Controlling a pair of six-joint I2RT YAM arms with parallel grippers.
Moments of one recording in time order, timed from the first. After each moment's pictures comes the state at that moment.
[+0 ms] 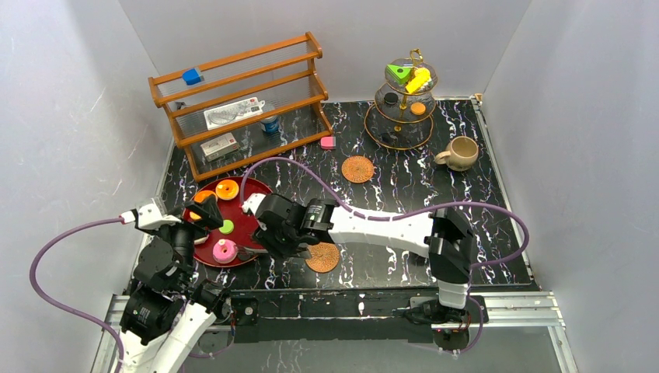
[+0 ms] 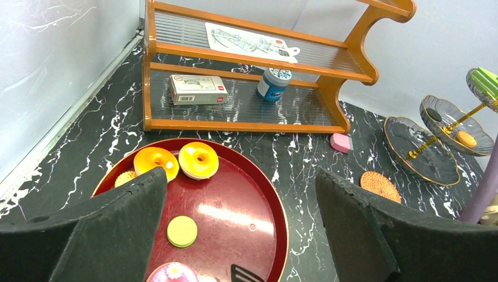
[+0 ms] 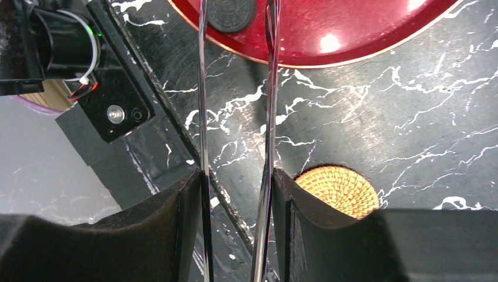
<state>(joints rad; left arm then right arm) -0.45 0.15 0.68 -0.56 -0.60 -0.33 1.32 1.84 1.59 -0.66 0.00 0.26</state>
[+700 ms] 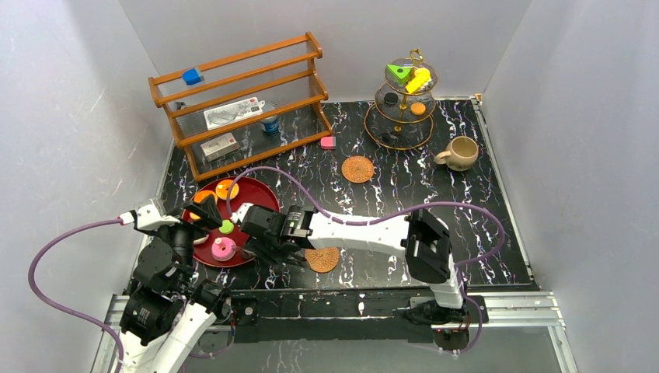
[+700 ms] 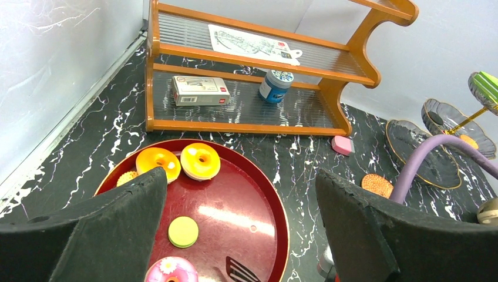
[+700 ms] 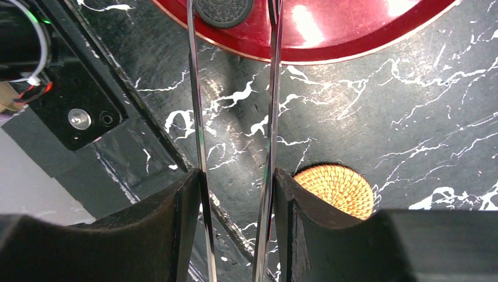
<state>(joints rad) -0.45 0.14 0.68 -0.56 -0.61 -0.34 1.38 1.98 1.74 -0.79 0.11 0.26</state>
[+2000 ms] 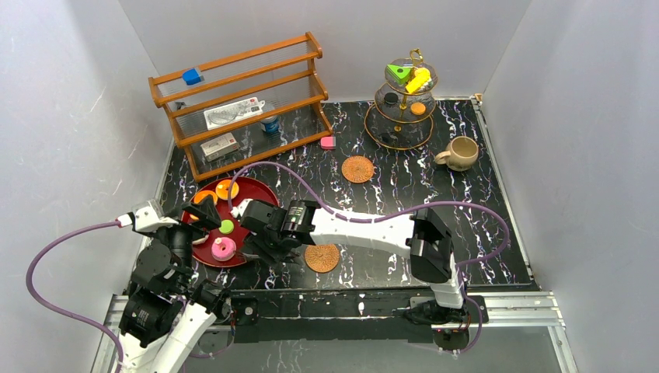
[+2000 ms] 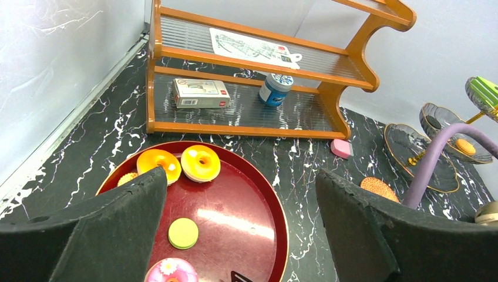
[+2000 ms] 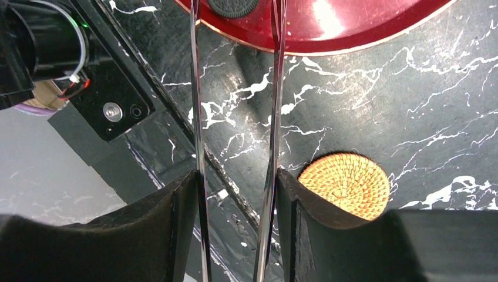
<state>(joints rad) -0.45 0.13 0.68 -0.56 -0.62 -0.34 1.37 1.97 1.79 -0.86 0.06 0.32</state>
